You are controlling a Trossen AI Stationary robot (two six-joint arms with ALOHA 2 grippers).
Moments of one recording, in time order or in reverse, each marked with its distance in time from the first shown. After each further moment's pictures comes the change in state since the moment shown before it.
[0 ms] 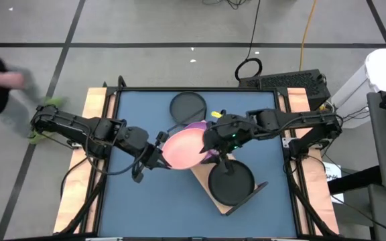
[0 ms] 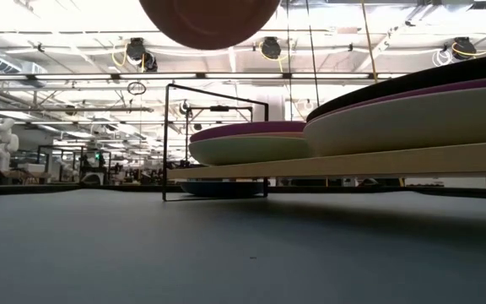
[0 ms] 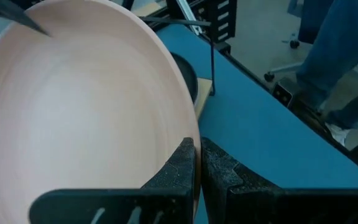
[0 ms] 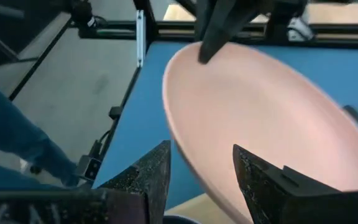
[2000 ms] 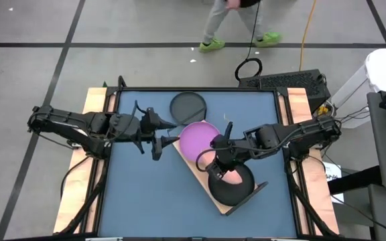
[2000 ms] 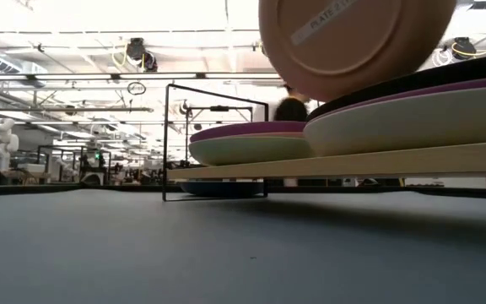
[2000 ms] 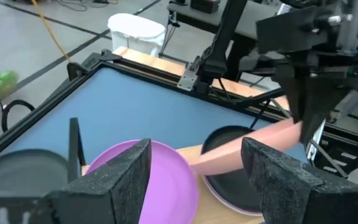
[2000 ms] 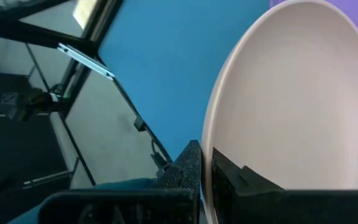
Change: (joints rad) left arm 0.066 -0.055 0.000 0.166 -0.482 -0.681; right arm 0.131 0.027 -0.002 -0.183 0.142 1.098
